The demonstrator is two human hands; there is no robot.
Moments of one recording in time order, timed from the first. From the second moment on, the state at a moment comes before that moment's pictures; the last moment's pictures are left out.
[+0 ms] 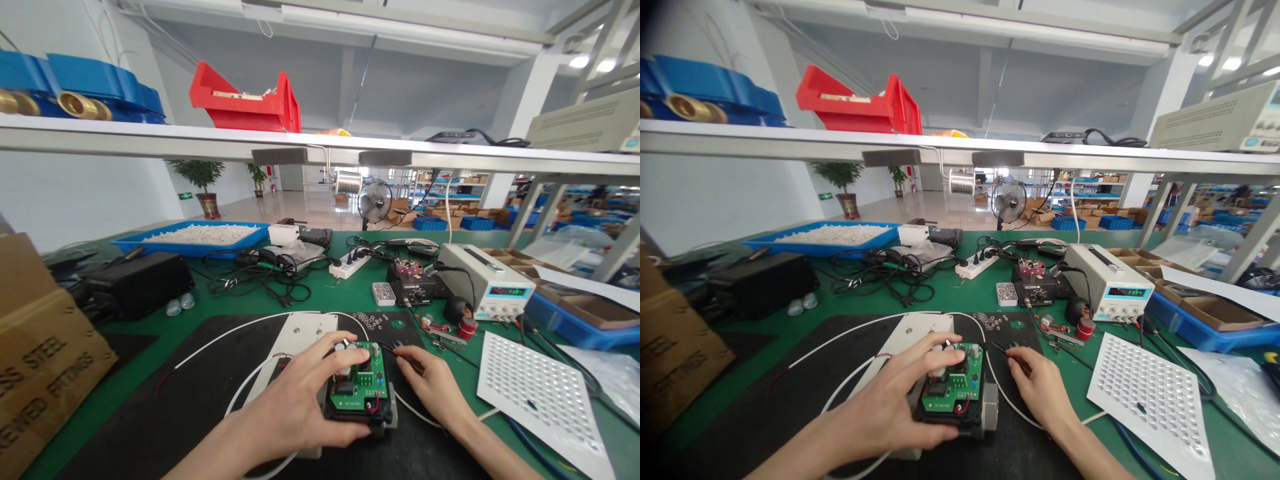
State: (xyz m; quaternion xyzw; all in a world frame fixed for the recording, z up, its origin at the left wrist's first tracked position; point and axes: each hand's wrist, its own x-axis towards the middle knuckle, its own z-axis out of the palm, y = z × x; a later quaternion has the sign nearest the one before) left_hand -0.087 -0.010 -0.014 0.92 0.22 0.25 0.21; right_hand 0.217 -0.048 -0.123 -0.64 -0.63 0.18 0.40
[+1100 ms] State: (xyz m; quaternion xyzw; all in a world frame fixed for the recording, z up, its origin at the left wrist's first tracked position) left_hand -0.086 -0.010 -0.014 0.92 0.23 0.24 0.22; right_hand 0.212 -0.050 -0.115 -0.66 -0.64 0.16 0.36
